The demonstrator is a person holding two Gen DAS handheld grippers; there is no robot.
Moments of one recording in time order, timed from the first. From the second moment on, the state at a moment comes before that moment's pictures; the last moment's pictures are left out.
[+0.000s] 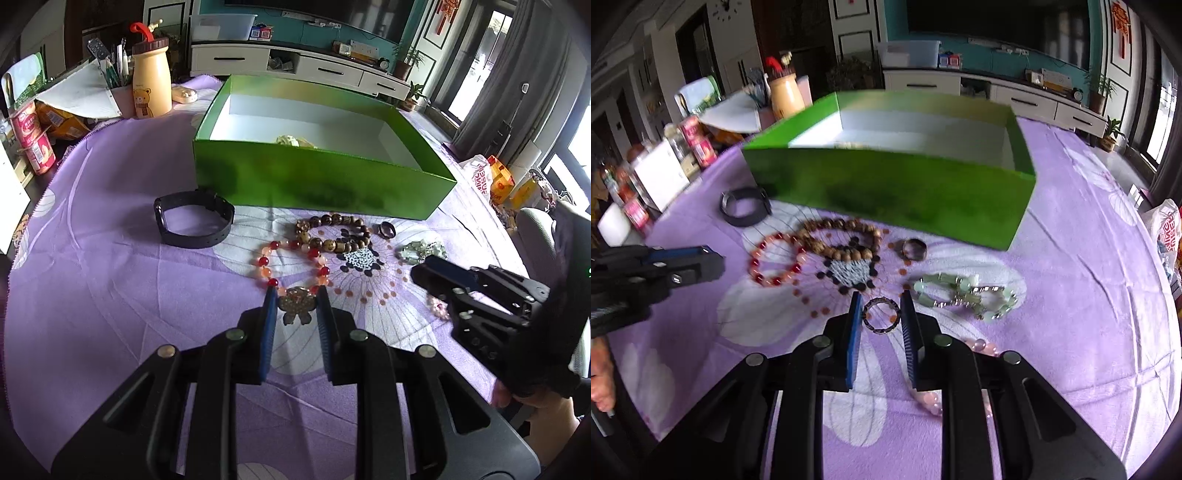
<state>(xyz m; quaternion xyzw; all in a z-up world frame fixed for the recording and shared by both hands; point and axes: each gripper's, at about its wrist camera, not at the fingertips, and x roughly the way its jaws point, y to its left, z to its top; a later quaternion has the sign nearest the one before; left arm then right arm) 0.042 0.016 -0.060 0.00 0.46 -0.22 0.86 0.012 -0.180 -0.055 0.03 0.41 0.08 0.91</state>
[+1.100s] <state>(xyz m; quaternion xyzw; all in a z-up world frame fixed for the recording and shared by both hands) 0.233 -0.034 -0.017 -0.04 0.50 -0.18 0.84 0.144 -0.222 -0.006 0.18 0.40 0.12 0.89</state>
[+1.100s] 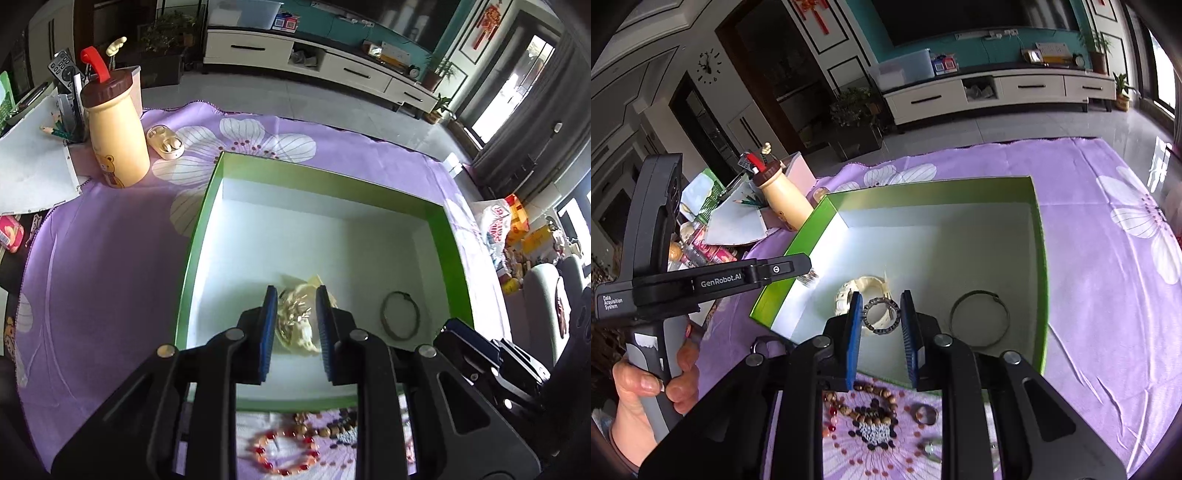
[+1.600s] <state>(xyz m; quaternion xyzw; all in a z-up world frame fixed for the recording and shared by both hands) 0.254 -0.043 -0.031 -0.04 0.51 -0.16 0.84 0.180 -0.219 -0.035 0.21 0.44 0.11 0.86</state>
